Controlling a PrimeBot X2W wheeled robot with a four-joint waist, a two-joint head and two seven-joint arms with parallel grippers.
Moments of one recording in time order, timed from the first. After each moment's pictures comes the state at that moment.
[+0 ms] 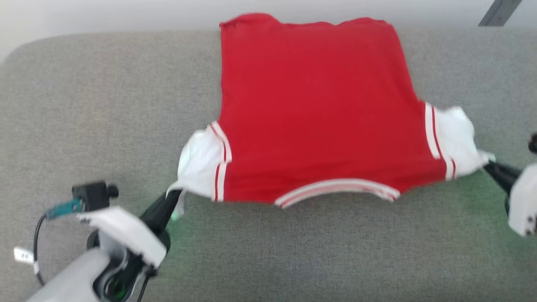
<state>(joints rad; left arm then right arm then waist) -0.49 0.63 -0.91 0.40 -1.46 -0.13 -0.24 -0.56 -0.83 0.69 0.48 0.95 0.13 0.17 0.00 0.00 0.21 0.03</state>
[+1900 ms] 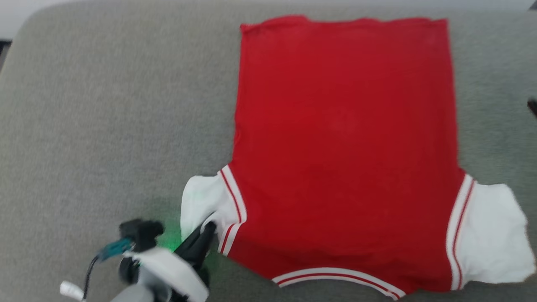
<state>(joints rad) -0.27 0.47 -0.76 0.34 -1.07 -0.10 -0.26 -0.35 -0.72 -0.02 -0.02 0.69 0.13 0.62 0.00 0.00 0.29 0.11</state>
